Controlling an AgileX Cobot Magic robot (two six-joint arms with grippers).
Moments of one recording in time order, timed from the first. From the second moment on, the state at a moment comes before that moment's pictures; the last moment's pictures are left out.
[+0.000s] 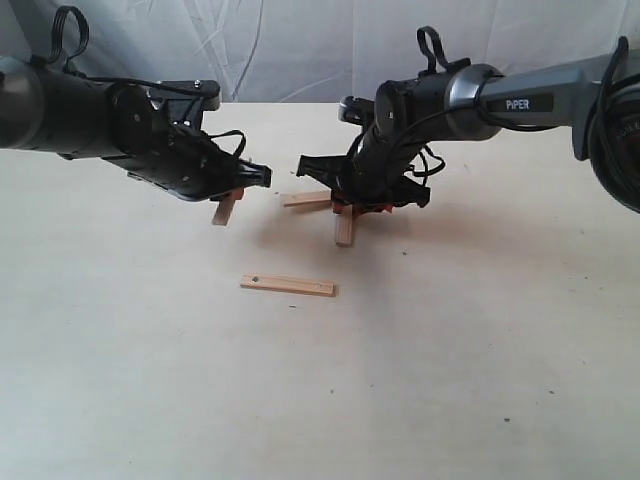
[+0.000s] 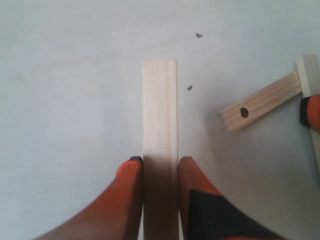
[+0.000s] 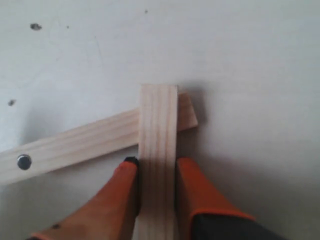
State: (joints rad) left arm -0.24 1.97 -1.18 -0.33 0.25 0.09; right arm 0.50 2.30 -1.61 0.16 0.53 0.47
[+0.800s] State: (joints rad) left arm -0.30 2.10 -1.31 -0.44 0.32 0.11; right arm 0.50 2.32 -1.61 0.17 0.38 0.58
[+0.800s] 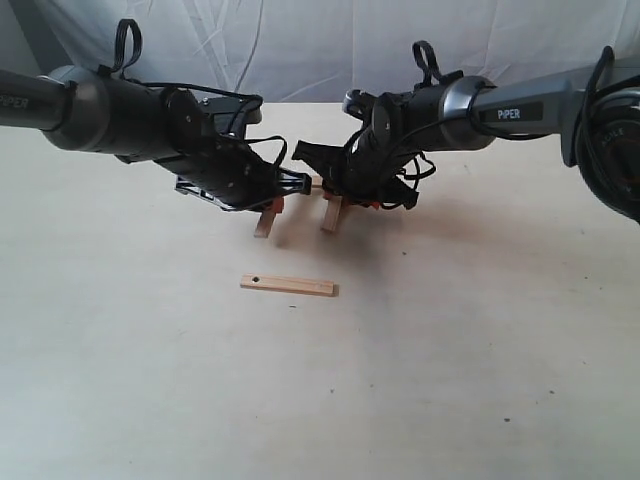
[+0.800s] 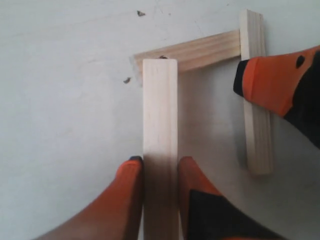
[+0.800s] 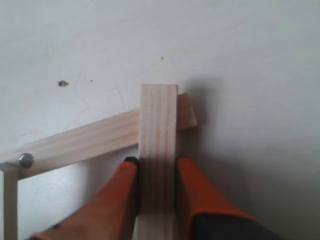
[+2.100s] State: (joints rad) left arm -0.30 2.19 -1.33 -0.45 0.16 0.11; right arm 0.50 2.33 -1.61 0.17 0.37 0.23
